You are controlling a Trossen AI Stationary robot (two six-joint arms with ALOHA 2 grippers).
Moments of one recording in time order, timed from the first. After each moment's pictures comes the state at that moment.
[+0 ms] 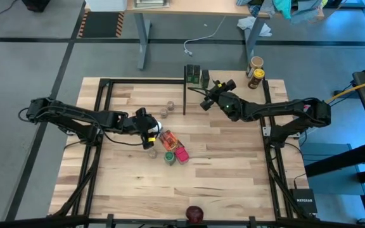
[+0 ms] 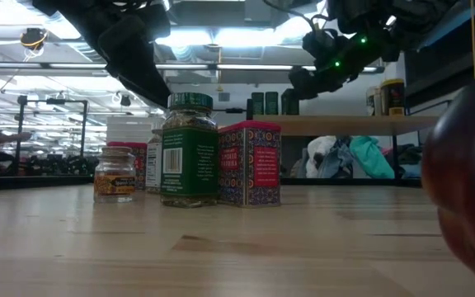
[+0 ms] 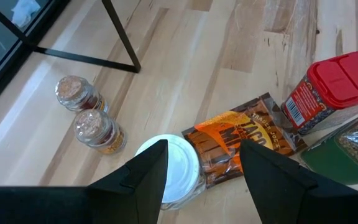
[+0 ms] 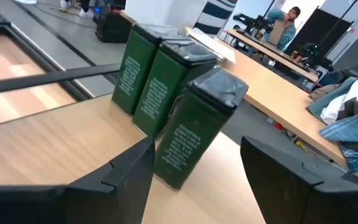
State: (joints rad) left arm -0.07 1.20 0.77 -0.36 -0.34 -0.20; right arm -0.26 1.40 0.71 0.40 0.77 -0.18
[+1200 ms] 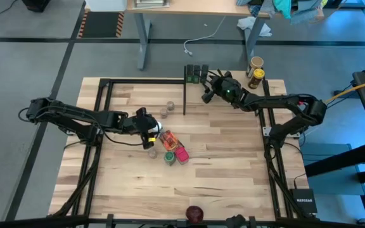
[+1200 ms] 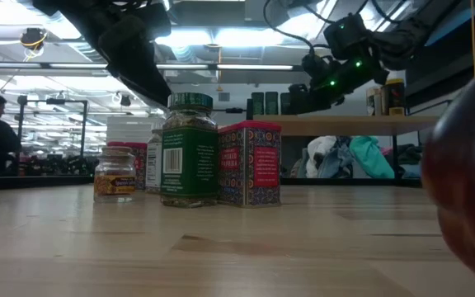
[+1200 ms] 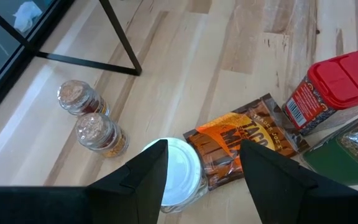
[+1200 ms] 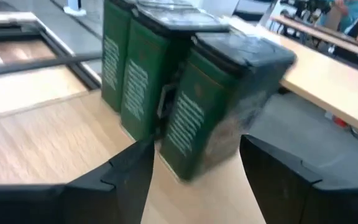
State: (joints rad) left arm -0.07 1.20 0.77 -0.35 -0.34 -0.18; right arm -0.51 1.46 0.71 0.47 0.33 -0.15
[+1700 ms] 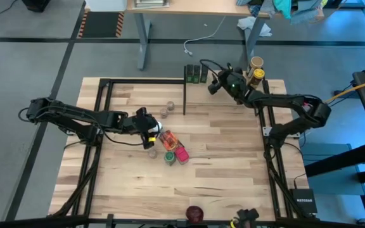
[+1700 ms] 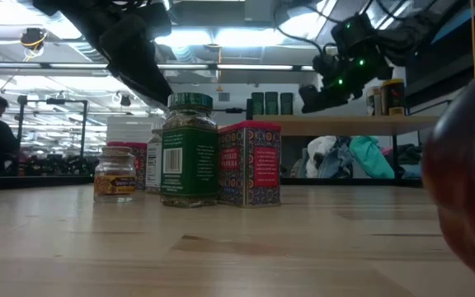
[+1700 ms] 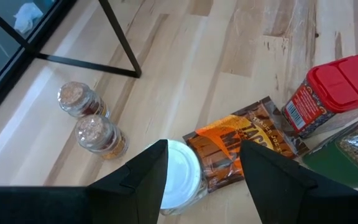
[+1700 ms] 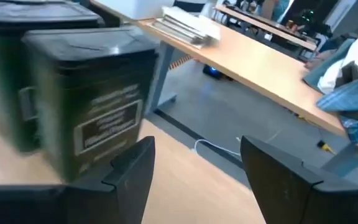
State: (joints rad) left arm -0.07 1.20 0.77 -0.33 -0.34 -0.18; right arm -0.61 1.42 0.71 0.45 0.48 -0.15
